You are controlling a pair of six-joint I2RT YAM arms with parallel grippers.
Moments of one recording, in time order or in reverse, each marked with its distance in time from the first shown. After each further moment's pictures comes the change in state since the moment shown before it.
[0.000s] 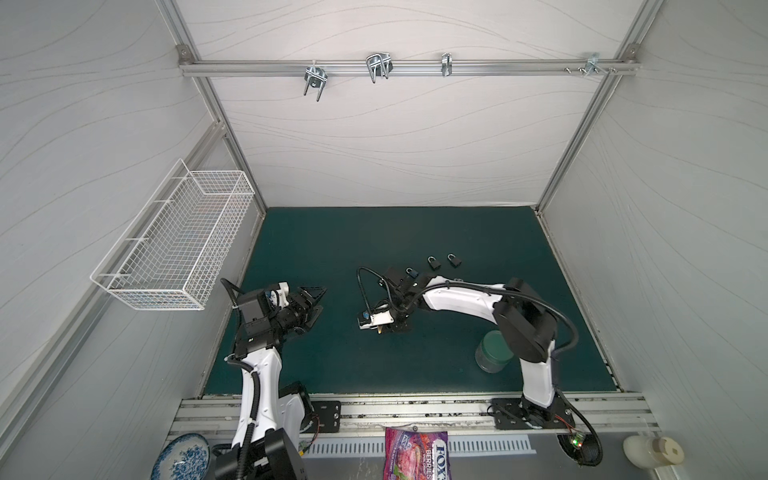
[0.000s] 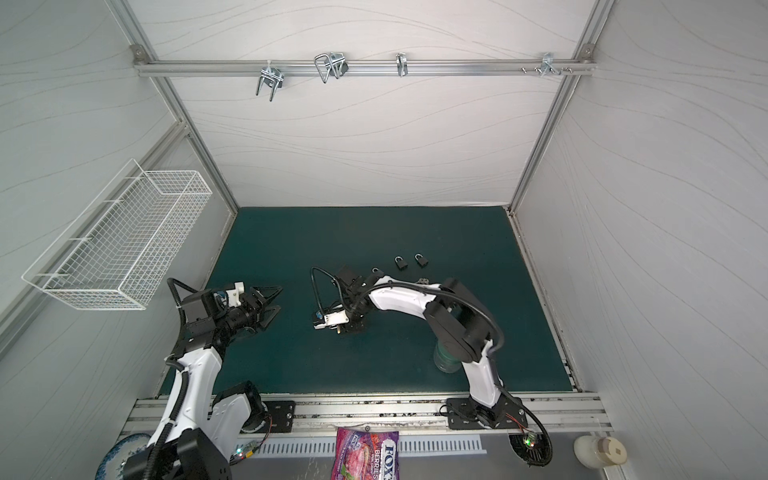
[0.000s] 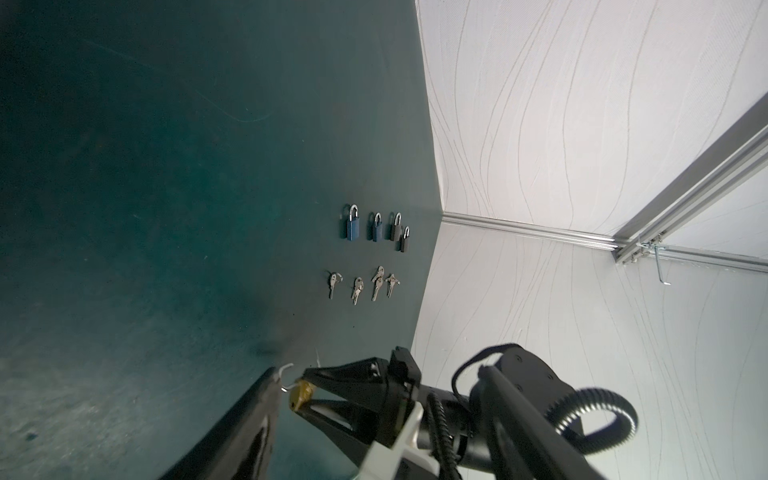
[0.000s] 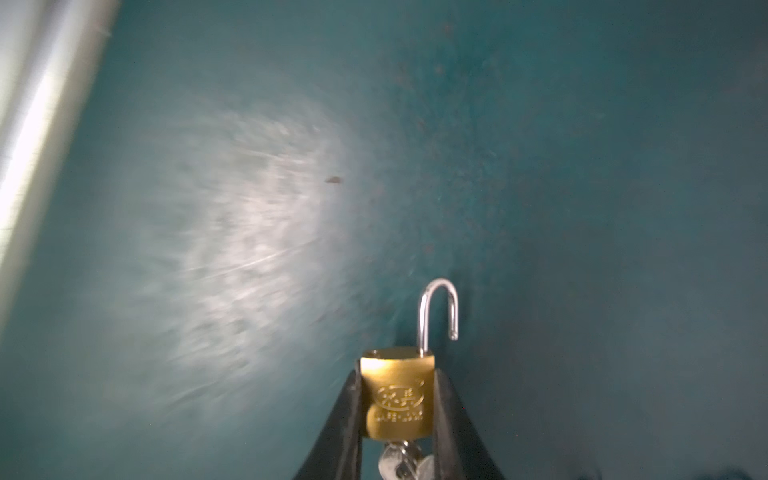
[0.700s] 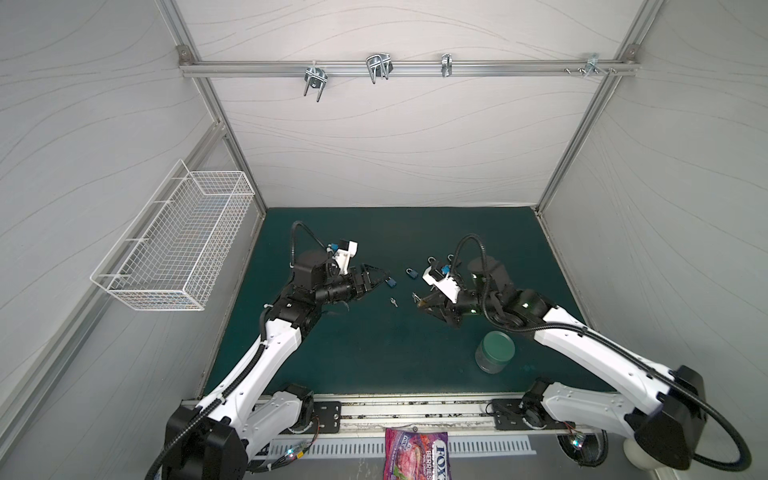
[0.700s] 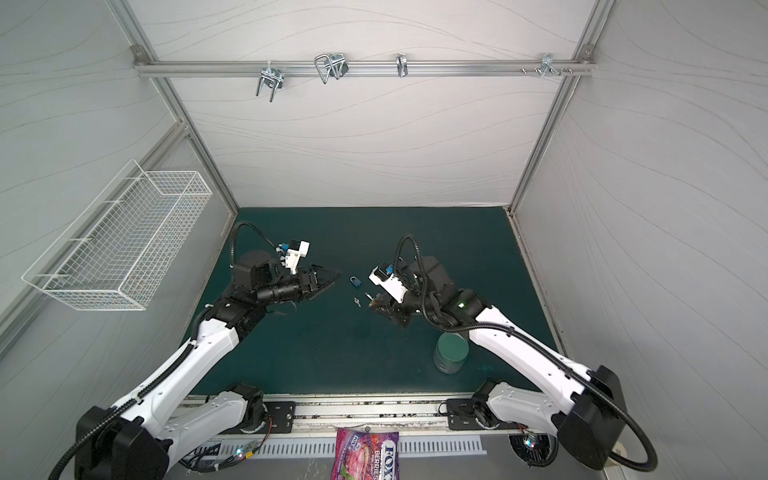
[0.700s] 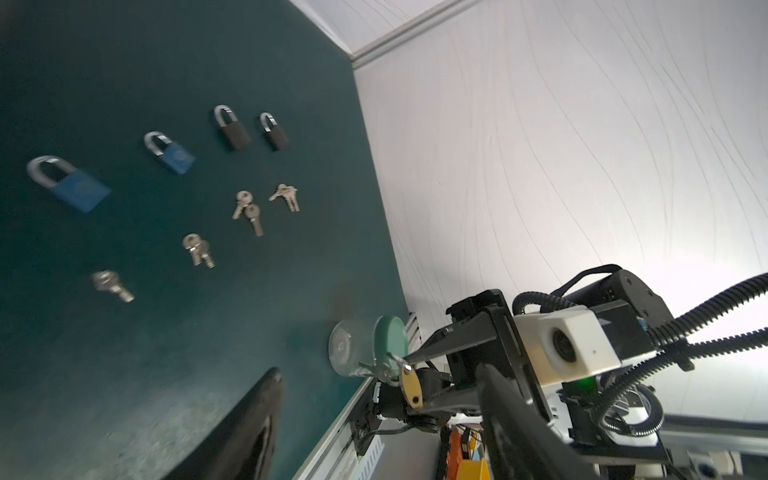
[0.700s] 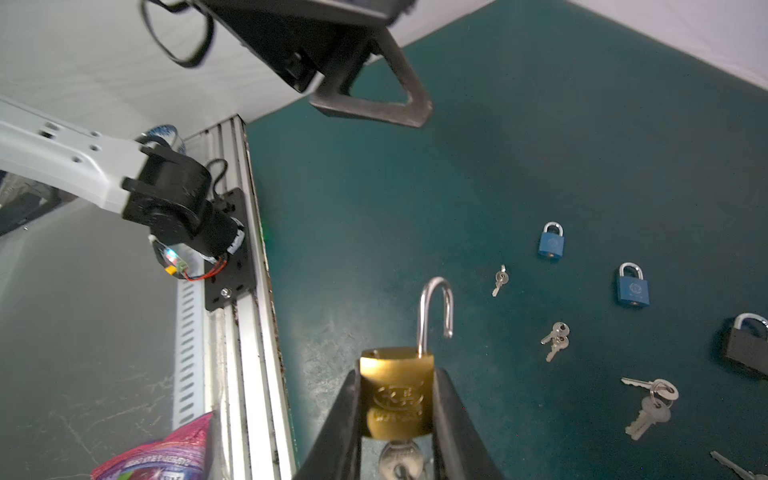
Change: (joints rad) left arm -0.740 0.220 0.326 0.253 -0.157 0.040; right arm -0.201 -0.829 -0.415 0.144 -0.110 0.777
